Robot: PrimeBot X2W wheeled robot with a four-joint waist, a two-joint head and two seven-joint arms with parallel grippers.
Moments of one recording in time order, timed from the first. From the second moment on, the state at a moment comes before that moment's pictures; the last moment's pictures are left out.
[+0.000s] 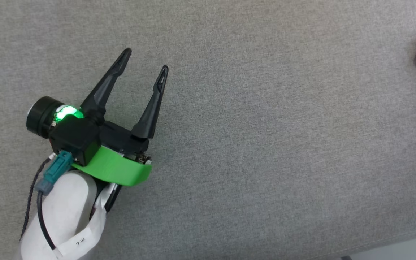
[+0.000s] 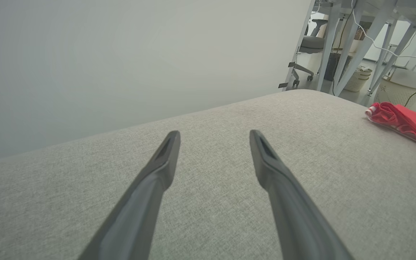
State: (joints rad) left arm -0.40 0.37 -0.33 -0.15 -0.29 -0.10 -0.20; right arm -0.79 -0.48 -0.61 0.80 -0.27 0.13 -0.13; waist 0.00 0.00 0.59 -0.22
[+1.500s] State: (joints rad) left arm 0.00 0.24 -0.21 0.09 -0.32 -0.01 -0.26; right arm 0.22 -0.05 -0.14 -0.21 0.15 0.13 -0.06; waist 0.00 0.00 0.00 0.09
